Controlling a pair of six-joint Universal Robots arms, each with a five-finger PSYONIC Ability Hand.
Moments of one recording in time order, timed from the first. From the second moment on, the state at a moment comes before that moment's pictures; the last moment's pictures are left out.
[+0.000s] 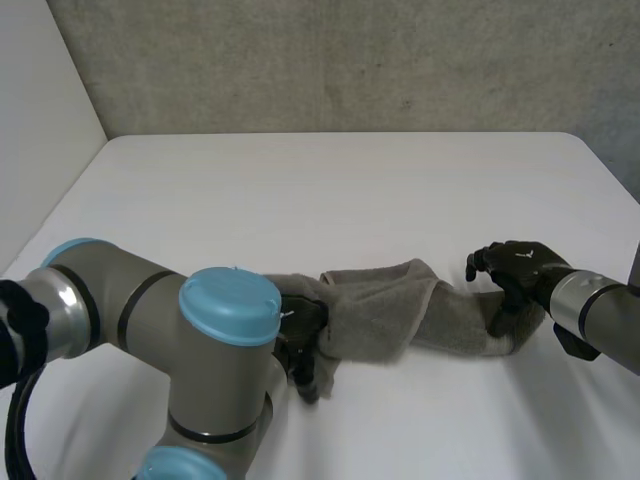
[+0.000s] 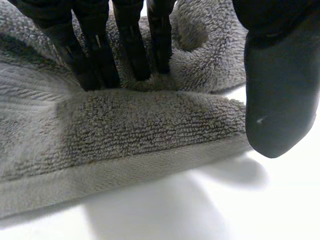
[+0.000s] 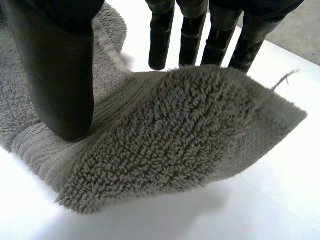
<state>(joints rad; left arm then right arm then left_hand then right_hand) 3.89 -2.18 -1.45 3.10 -1.80 3.06 1.71 -1.14 1.60 0.10 1.26 2.77 0.52 0.50 0.49 0.48 0.45 0.48 0.49 0.48 0.47 0.31</state>
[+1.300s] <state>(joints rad) 3.90 -2.00 -1.57 3.25 -1.65 3.28 1.63 -1.35 1.75 -0.29 1.27 2.94 0.83 0.83 0.83 0.83 0.84 1.34 1.33 1.32 1.34 1.17</state>
